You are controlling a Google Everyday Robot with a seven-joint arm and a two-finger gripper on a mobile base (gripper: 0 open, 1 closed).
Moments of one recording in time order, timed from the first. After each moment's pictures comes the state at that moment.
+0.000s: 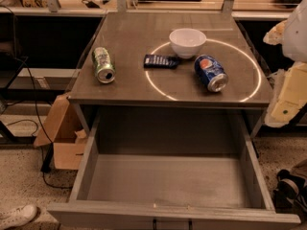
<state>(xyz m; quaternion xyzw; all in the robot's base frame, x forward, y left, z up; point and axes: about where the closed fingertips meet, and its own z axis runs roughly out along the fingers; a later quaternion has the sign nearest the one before) 0.438 -0.217 0.976 -0.60 0.78 -0.03 0.16</state>
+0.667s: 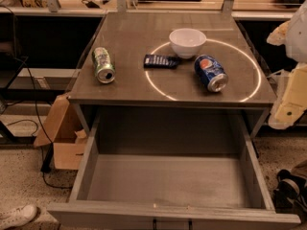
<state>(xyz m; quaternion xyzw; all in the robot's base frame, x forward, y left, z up) 0.434 -0.220 0.977 -0.60 0.78 -0.04 0.15</state>
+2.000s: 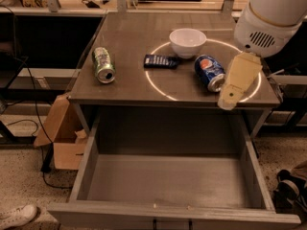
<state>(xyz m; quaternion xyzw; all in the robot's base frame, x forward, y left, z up) 0.487 -0.176 0.956 -0.53 0.84 -0.05 0.13</state>
